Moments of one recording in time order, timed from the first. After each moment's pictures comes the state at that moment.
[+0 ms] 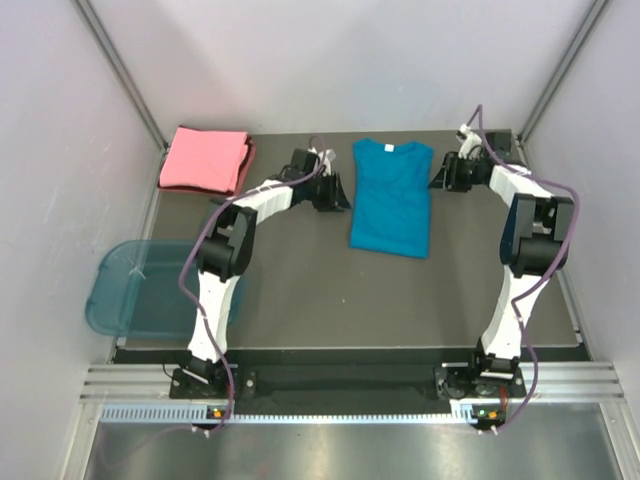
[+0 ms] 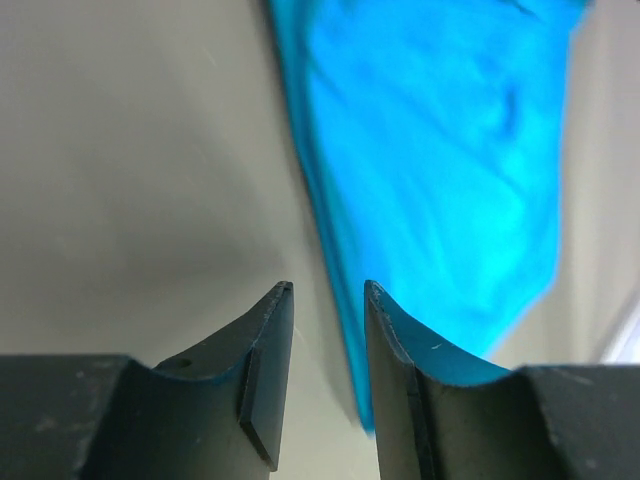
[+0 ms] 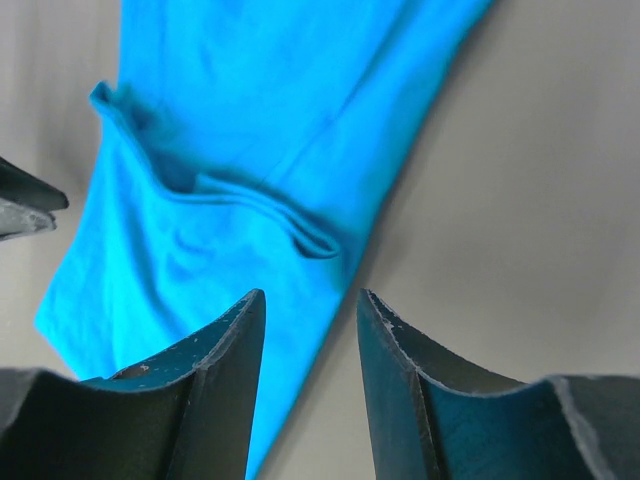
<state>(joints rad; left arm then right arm) -0.42 2.31 1.73 -0.17 0.51 -0.48 -0.11 2.10 1.58 -0.35 -0.65 0.01</state>
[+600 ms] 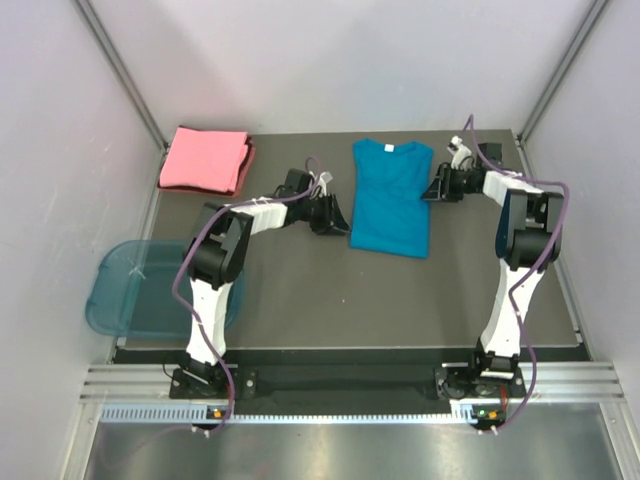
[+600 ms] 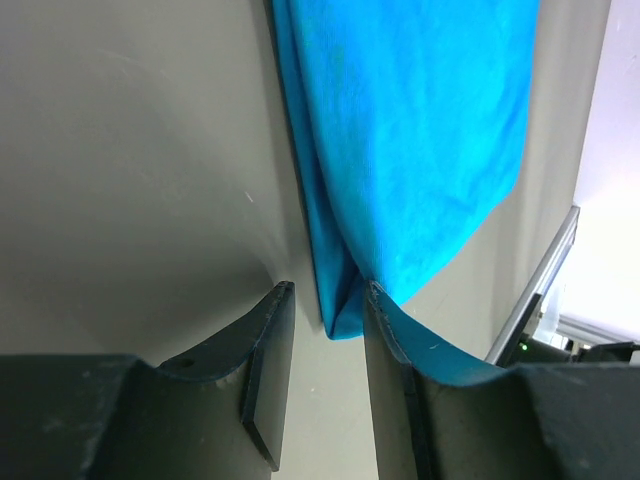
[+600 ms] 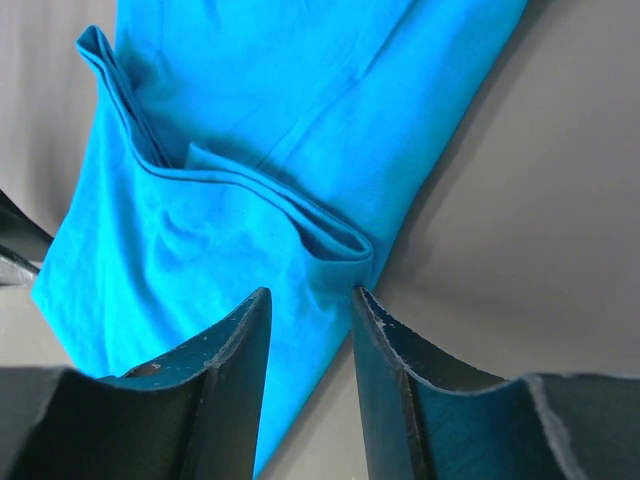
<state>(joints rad) -0.42 2.16 1.41 -0.04 0.67 -0.59 -0.11 2.19 1.58 -0.34 -0.77 -0.02</state>
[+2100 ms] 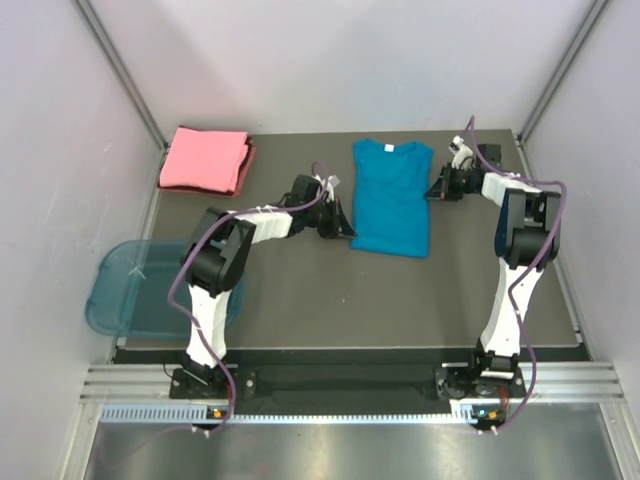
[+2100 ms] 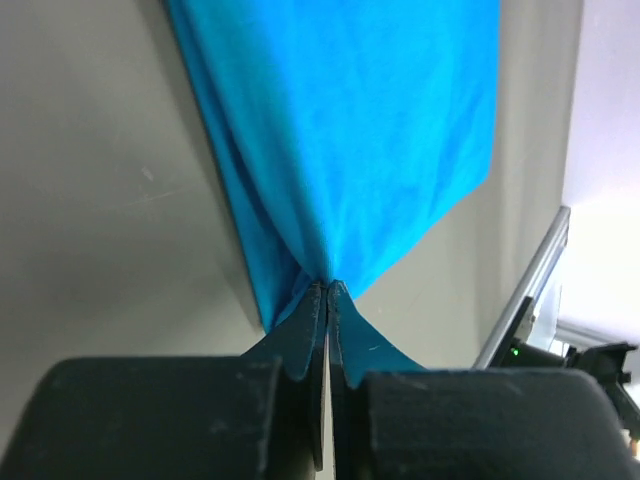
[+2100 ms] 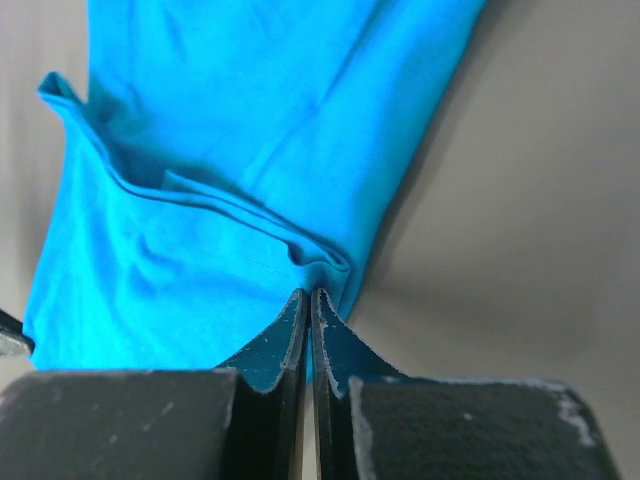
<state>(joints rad) -0.49 2.09 1.30 0.09 0.62 -0.67 -0.11 2.22 1.57 -0.26 -0.74 0.04</state>
